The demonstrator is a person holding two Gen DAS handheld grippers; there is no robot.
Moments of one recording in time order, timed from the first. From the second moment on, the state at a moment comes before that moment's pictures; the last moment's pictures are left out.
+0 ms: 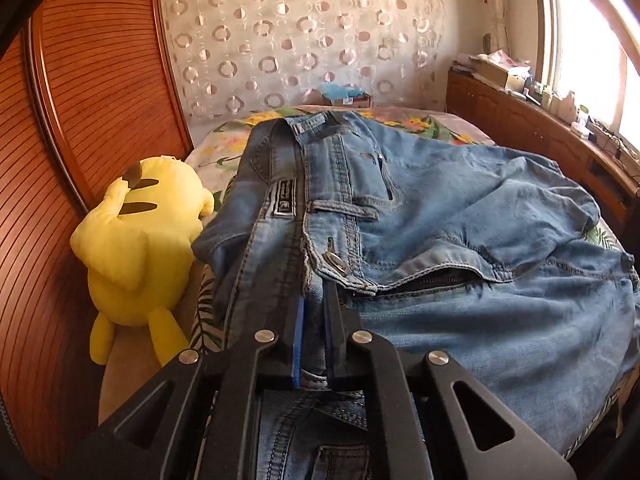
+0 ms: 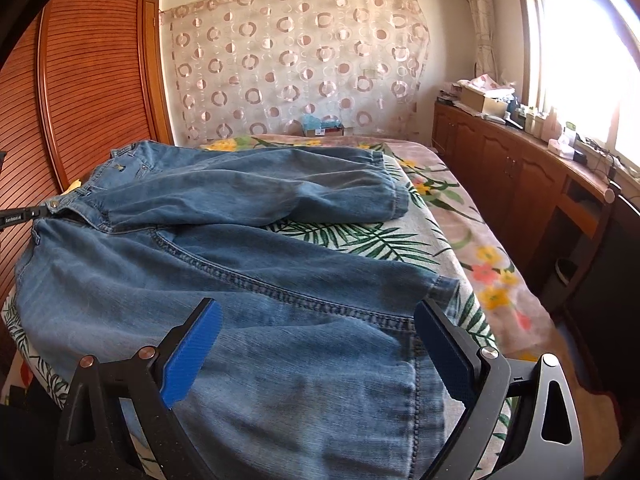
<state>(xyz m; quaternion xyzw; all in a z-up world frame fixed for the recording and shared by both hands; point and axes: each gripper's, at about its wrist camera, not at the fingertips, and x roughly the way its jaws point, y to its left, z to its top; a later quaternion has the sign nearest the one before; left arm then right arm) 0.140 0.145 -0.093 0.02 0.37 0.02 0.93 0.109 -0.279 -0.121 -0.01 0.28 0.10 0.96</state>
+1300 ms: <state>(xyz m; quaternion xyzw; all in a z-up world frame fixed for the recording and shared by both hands) 0.076 0.122 -0.108 0.02 0.36 0.01 0.93 0.134 -0.317 -0.078 0.00 0.31 0.07 0.95</state>
